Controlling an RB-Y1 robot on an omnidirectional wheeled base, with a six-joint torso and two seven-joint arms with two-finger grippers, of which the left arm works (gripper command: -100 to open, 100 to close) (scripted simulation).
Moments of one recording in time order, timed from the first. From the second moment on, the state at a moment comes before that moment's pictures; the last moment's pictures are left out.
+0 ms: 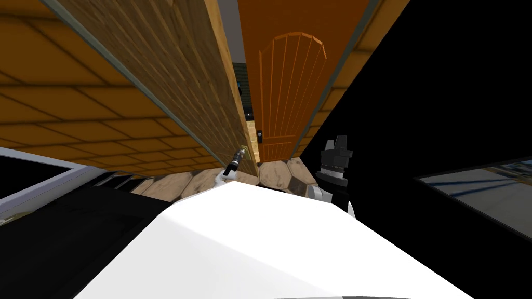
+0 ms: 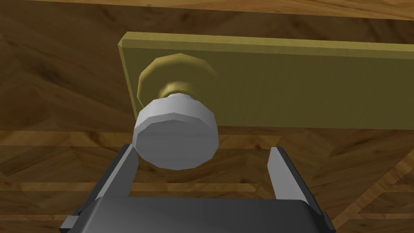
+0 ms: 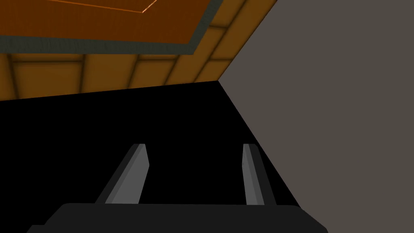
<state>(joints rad) 0.16 0.37 0.05 -1.31 0.15 -0.35 0.24</state>
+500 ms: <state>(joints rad) 0.15 0.38 0.05 -1.33 0.16 -0.32 0.25</state>
